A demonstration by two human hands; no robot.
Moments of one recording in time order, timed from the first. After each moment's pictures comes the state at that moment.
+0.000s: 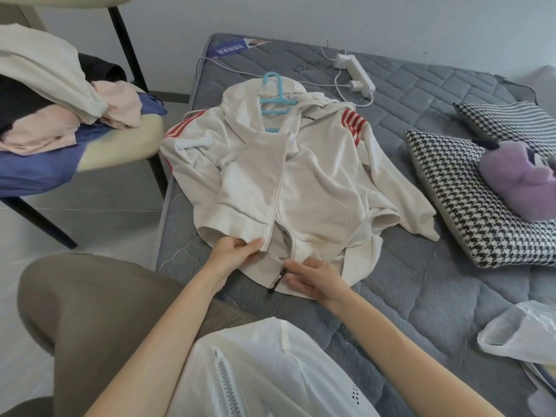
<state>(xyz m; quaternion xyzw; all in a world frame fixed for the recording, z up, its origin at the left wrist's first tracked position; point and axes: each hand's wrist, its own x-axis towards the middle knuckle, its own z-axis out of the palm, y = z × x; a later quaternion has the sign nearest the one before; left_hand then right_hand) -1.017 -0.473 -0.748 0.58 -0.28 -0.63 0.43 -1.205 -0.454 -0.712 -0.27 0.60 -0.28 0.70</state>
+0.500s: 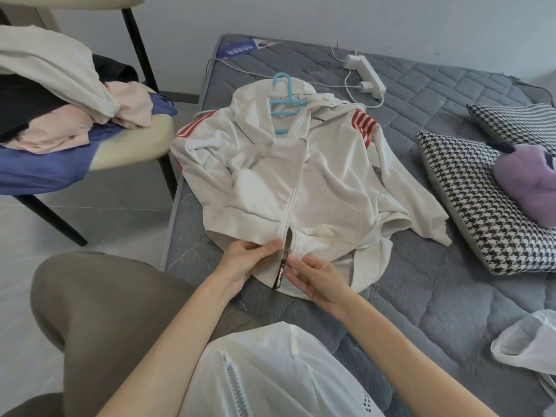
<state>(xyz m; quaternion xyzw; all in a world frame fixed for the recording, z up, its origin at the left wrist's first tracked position) -1.028 -0.460 -0.719 0.51 -0.21 -0.68 0.49 -1.188 -0.455 -0.710 -0.23 0.51 -0.34 0.75</state>
